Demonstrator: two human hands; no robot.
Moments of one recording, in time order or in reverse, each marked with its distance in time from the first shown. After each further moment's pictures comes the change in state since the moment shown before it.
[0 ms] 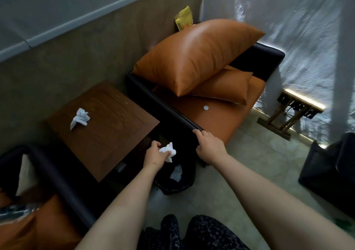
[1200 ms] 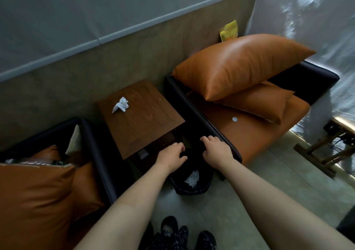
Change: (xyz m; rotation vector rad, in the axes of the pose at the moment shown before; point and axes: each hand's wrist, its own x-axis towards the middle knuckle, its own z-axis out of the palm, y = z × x) left_hand -0.067 0.014 -0.005 0.586 0.059 0.250; right_hand -0.011 -0.013 -0.002 -0.063 -0.071 -0.252
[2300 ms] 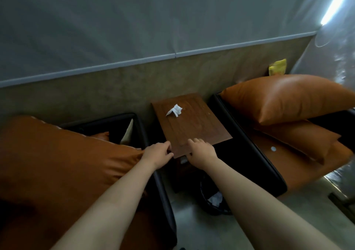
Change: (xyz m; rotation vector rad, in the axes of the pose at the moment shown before) left_hand -0.139 -0.201 -0.096 0.028 0.214 -0.205; right_hand 0.003 -0.263 -0.001 -0.140 -0.008 -0.283
